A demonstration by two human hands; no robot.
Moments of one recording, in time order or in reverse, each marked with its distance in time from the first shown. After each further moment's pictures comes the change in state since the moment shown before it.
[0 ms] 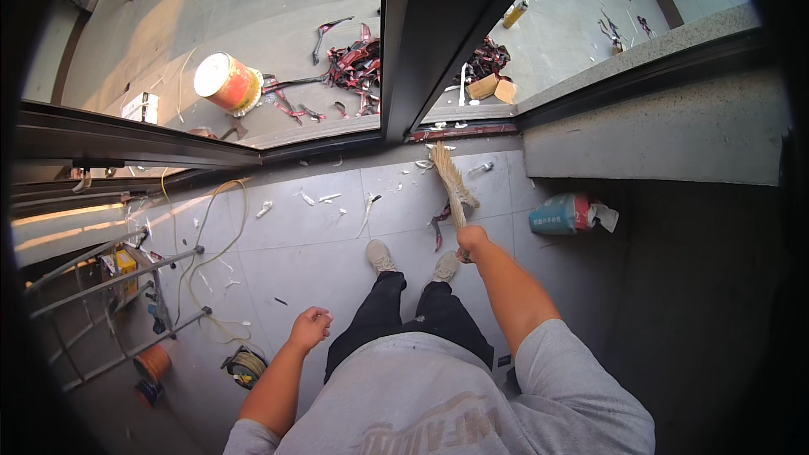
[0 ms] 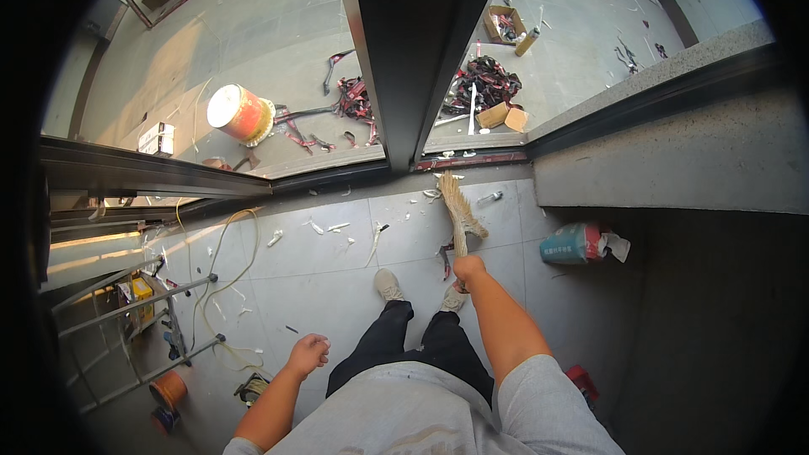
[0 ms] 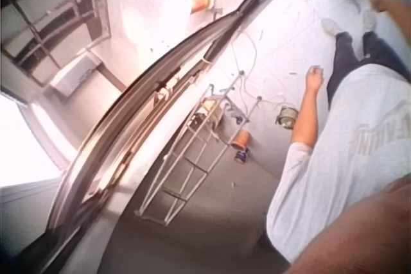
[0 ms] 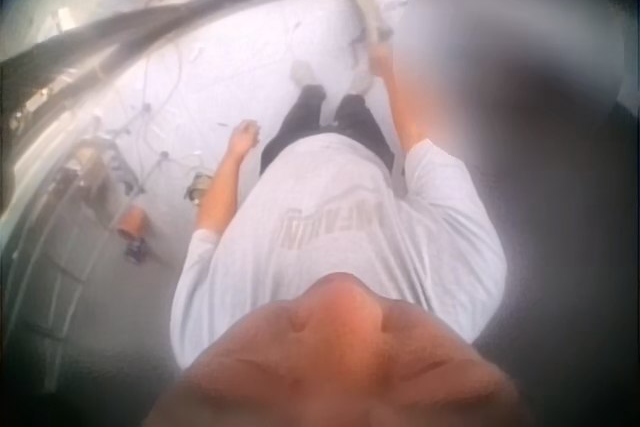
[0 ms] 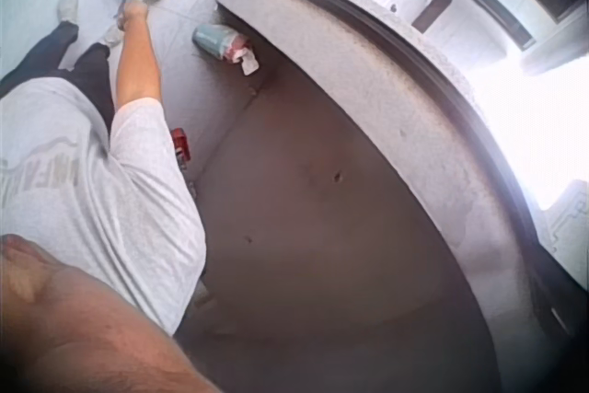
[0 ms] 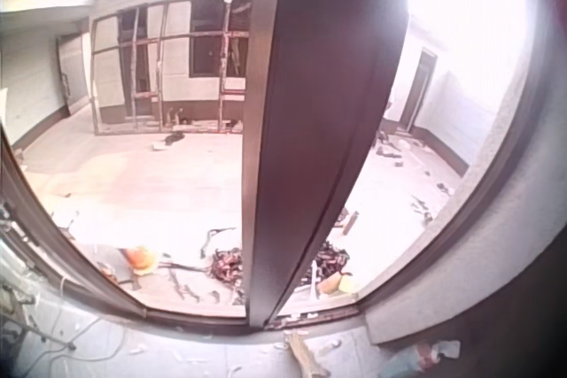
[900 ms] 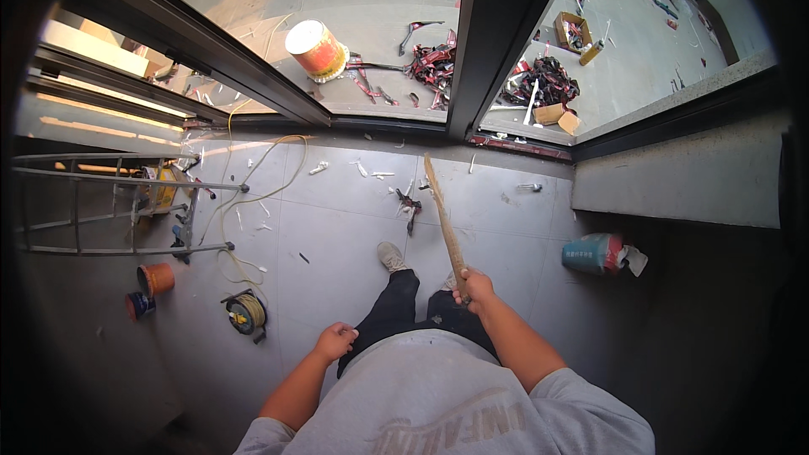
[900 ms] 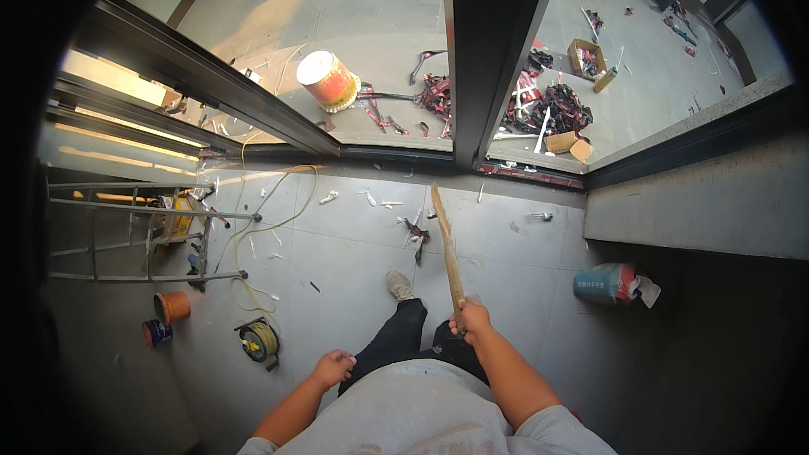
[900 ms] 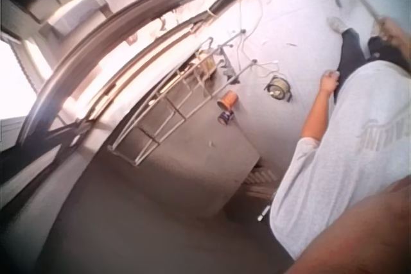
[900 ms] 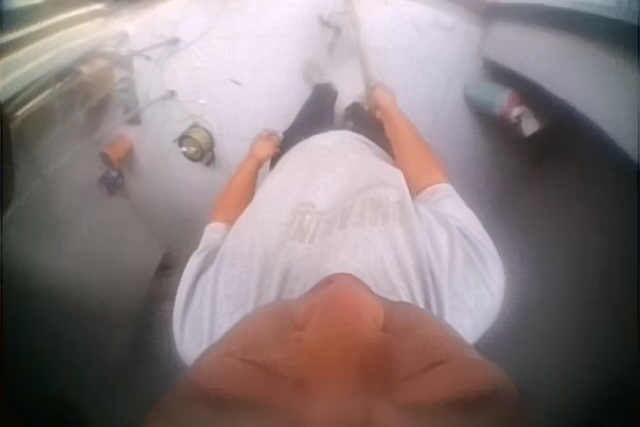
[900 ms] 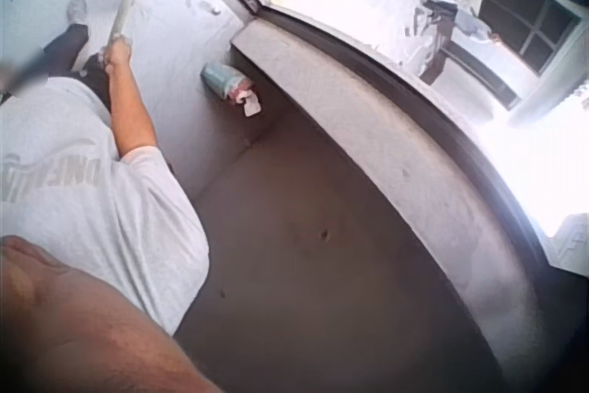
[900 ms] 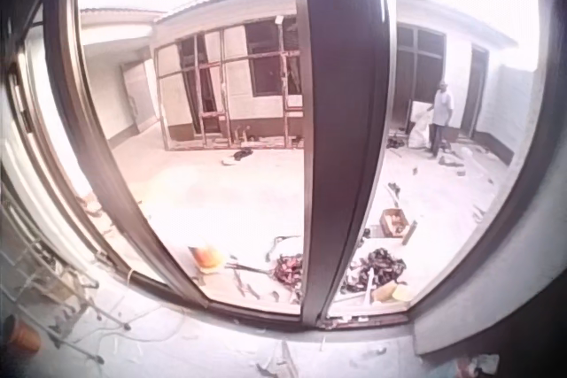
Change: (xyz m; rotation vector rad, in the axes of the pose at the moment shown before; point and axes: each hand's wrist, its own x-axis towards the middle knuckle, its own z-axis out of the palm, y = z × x) left_hand -0.118 -0.159 0.110 -0.164 0.182 -0.091; right_hand -0.104 0.141 0.056 0.363 -0.304 -0.108
